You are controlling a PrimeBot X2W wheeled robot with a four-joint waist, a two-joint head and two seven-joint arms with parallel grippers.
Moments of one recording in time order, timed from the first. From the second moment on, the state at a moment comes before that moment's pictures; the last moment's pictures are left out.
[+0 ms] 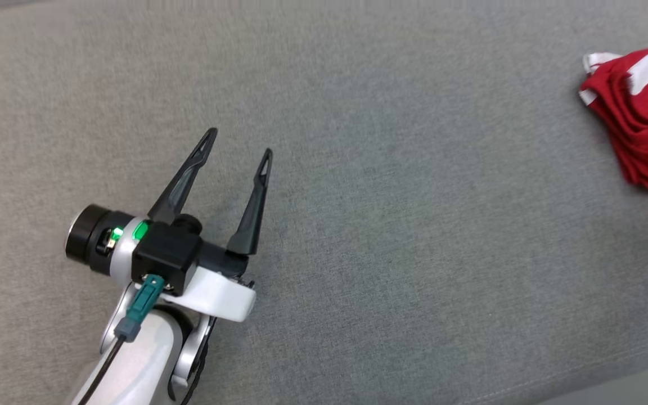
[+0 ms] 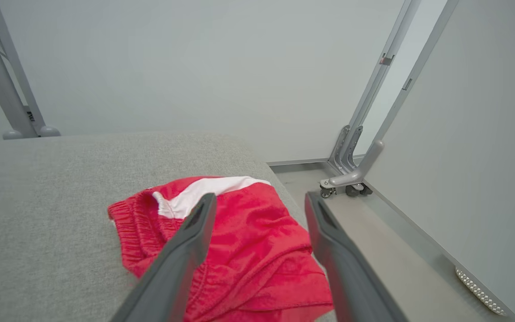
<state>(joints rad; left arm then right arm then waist) -0.35 0.23 -0.42 -0.07 -0.15 0.13 -0.12 -0.58 -0.43 -0.10 0.71 0.32 0.13 -0.26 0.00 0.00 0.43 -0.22</state>
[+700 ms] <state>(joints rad) -0.09 0.22 -0.28 0.05 -0.29 0.24 -0.21 -0.22 -0.15 -0.03 0.29 0.22 0.13 -0.25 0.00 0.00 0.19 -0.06</state>
